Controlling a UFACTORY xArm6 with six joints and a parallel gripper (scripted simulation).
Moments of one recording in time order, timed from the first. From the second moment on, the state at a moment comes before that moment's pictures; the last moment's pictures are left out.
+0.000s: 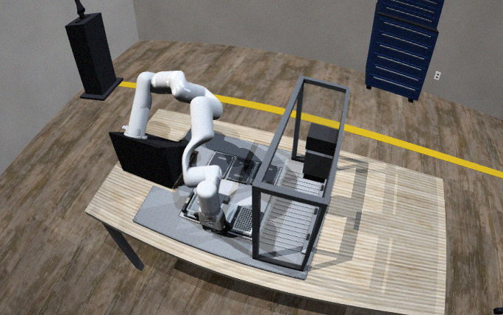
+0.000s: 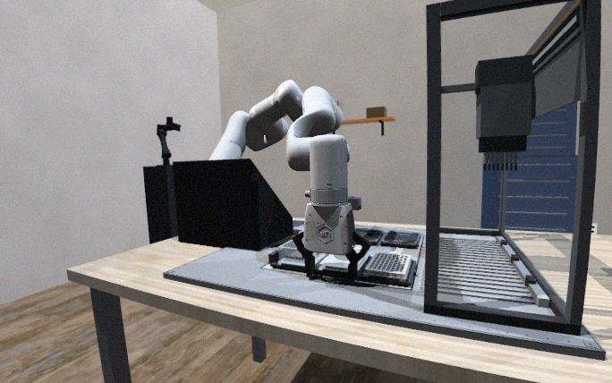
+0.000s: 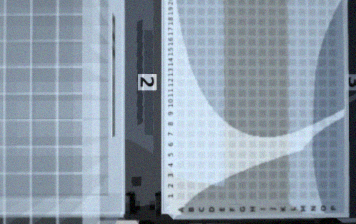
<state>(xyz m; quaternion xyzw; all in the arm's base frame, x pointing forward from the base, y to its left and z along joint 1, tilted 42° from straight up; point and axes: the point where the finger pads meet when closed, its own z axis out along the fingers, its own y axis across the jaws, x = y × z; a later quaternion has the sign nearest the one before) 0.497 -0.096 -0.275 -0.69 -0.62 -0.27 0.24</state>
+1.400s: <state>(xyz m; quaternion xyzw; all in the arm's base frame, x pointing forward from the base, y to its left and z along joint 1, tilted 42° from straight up) 0.494 -0.115 -0.292 -0.69 -0.62 -0.27 0.24</state>
